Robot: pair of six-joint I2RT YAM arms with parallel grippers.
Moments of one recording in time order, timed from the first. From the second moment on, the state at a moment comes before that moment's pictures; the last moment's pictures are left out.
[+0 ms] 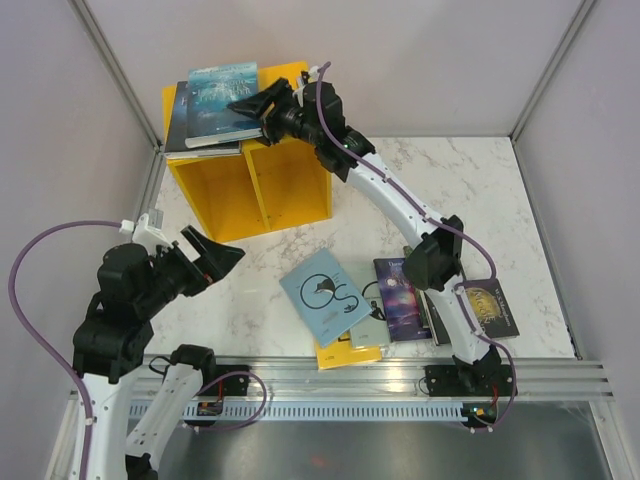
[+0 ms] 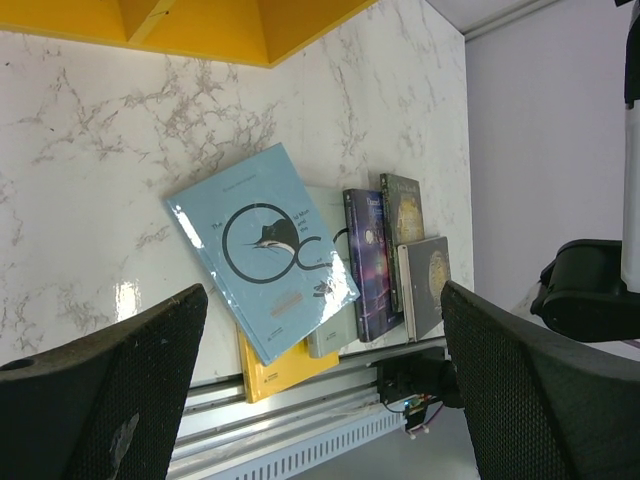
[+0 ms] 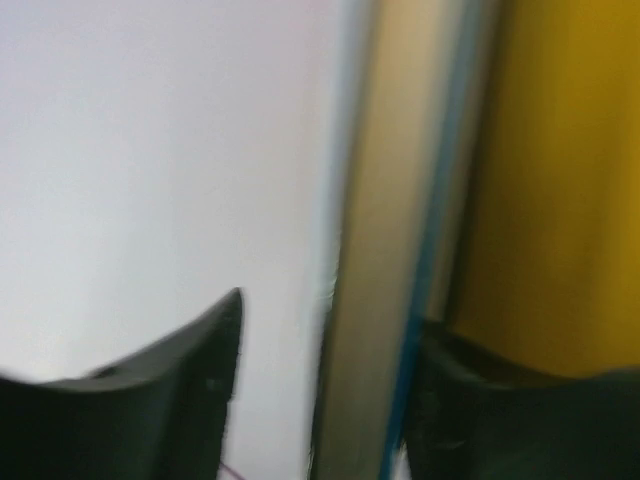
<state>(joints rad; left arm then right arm) -0.16 0.55 1.10 -0.96 0.26 -0.74 0.71 2.33 2.52 -0.21 -0.29 1.43</state>
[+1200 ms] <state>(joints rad) -0.16 0.58 1.04 -0.97 0.26 -0.74 0.61 2.23 2.41 -0.26 -0.40 1.21</state>
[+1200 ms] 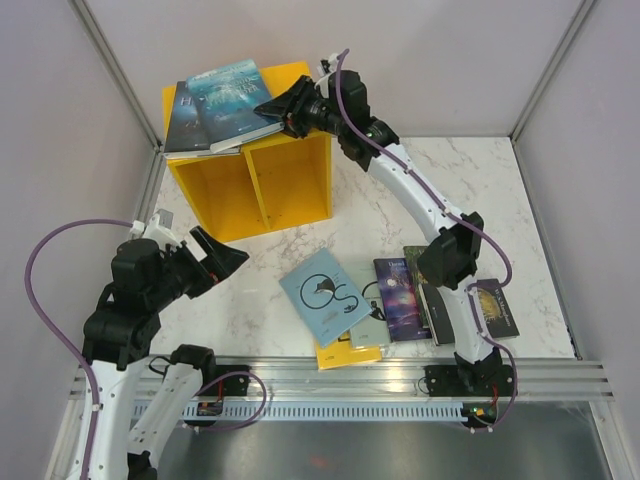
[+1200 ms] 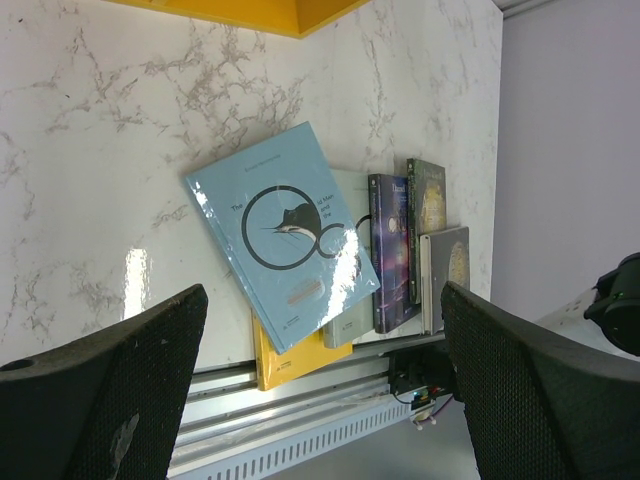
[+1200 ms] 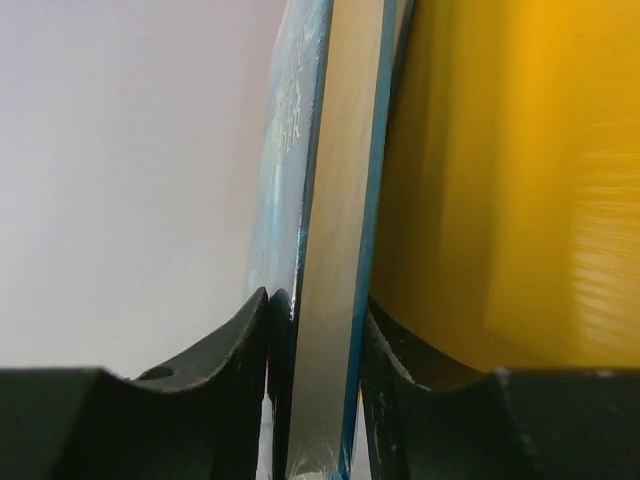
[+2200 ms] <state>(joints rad) -0.16 0.60 1.04 -0.97 0.26 -0.74 0.62 2.05 2.17 -0.18 -0.32 1.11</state>
